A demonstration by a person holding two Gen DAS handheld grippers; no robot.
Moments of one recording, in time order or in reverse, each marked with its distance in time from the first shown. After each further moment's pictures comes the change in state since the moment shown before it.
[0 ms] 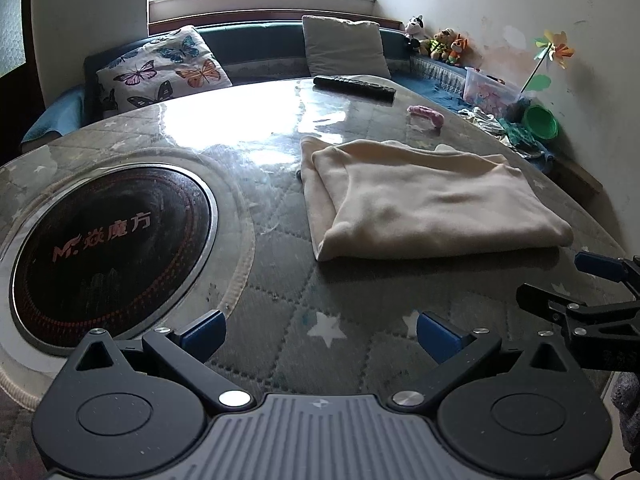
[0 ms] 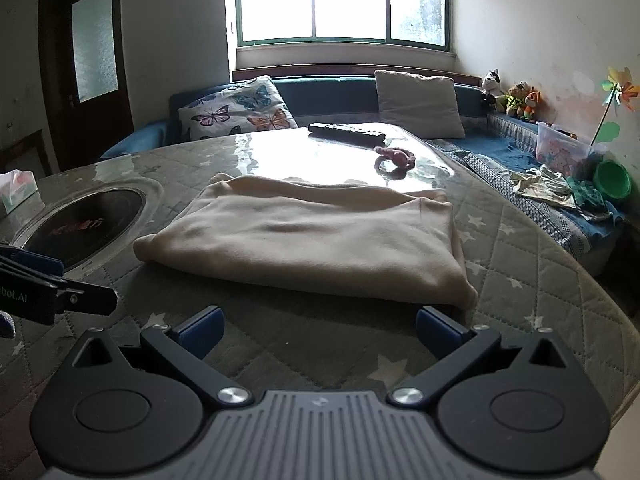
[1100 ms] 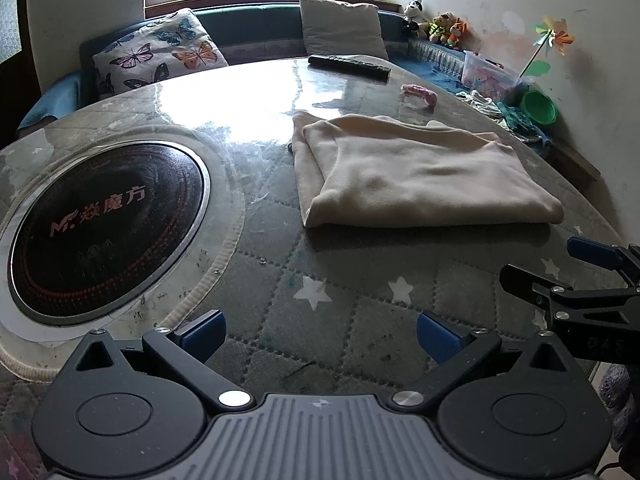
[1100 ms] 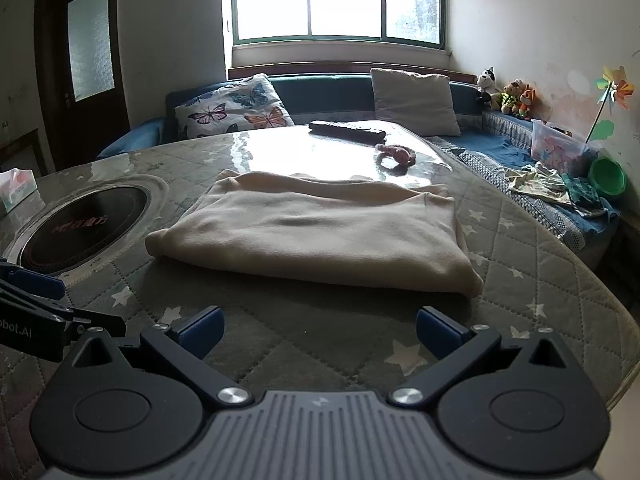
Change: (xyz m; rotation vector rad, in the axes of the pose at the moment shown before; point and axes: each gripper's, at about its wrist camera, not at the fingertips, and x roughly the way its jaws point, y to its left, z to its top) left arm -0.005 -0.007 -0.009 -0.003 0.059 -0.006; right arm -0.007 0.010 -0.003 0.008 0.009 -0.014
